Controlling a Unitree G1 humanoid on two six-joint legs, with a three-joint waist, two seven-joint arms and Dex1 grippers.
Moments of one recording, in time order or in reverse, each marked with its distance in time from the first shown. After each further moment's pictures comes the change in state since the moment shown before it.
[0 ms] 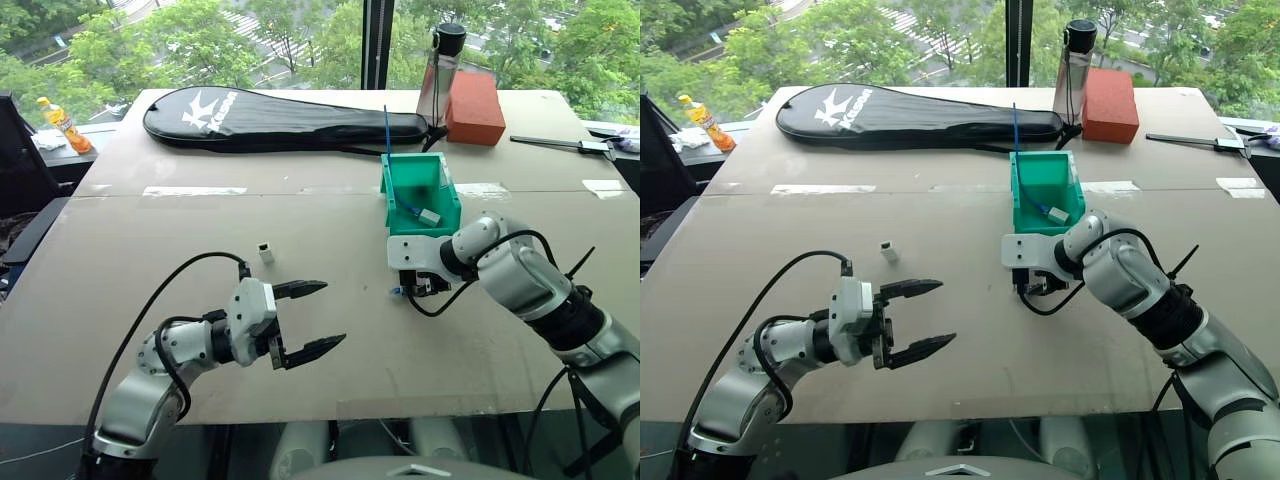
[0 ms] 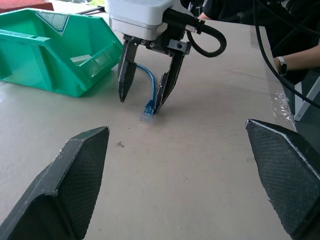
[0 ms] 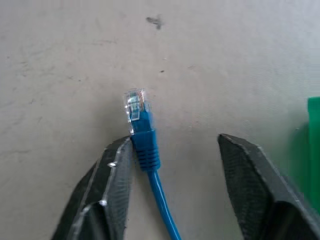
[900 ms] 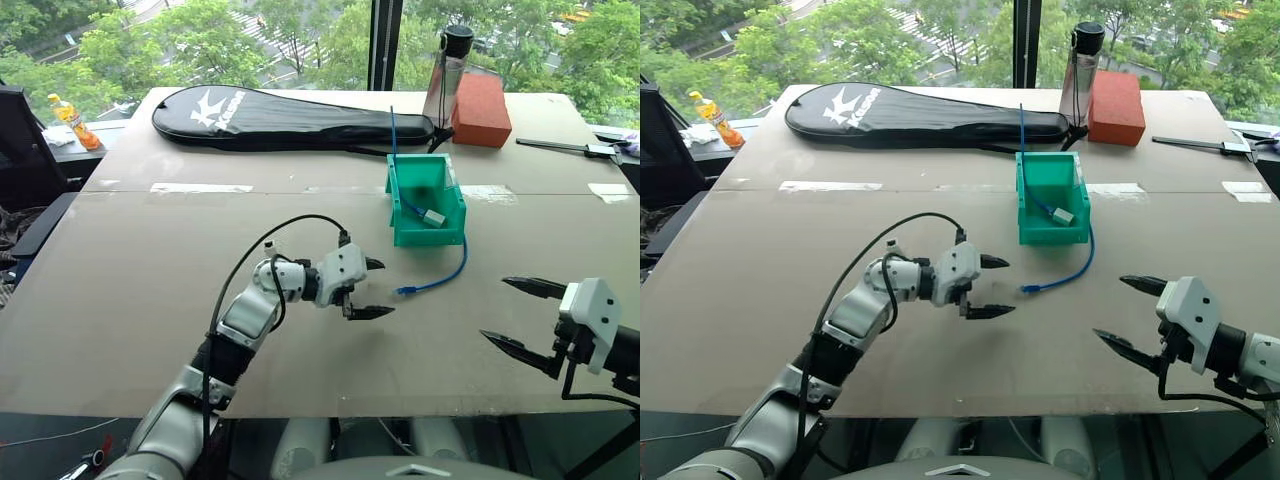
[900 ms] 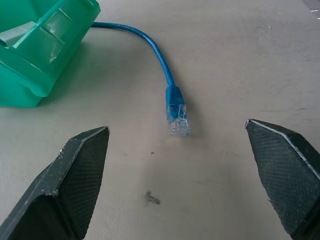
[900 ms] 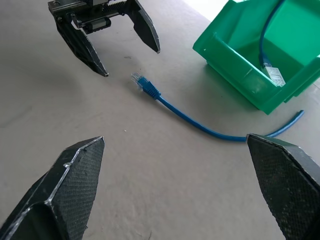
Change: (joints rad) left arm -0.579 -0.244 -0.348 0.598 0.350 -0.068 -0.034; right arm 1.013 -0.023 -0.971 -0.444 0.570 -0.407 -0.221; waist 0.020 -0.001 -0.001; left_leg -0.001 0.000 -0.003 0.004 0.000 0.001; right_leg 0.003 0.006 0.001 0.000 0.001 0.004
